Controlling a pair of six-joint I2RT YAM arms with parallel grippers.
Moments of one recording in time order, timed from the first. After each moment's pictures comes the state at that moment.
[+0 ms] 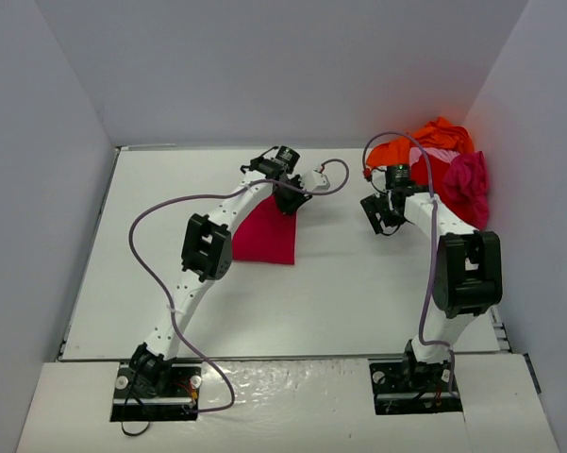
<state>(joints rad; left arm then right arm) -0.54 2.62 2.55 -1.01 0.36 0.66 0.08 1.75 1.20 -0.49 0.10 -0.36</state>
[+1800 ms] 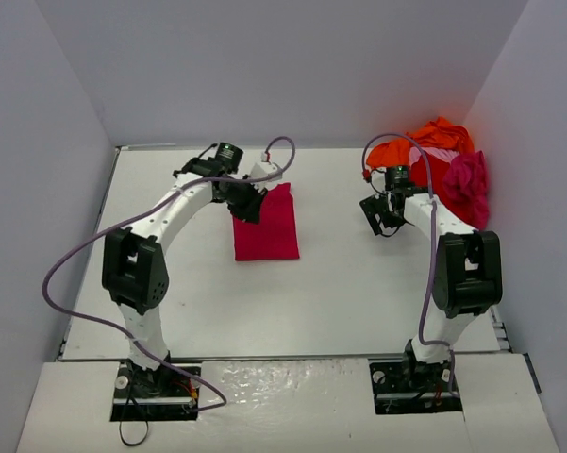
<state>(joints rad) -0.39 1.87 1.71 -0.89 0.53 0.40 0.08 1.74 1.19 -0.48 0.10 -0.36</state>
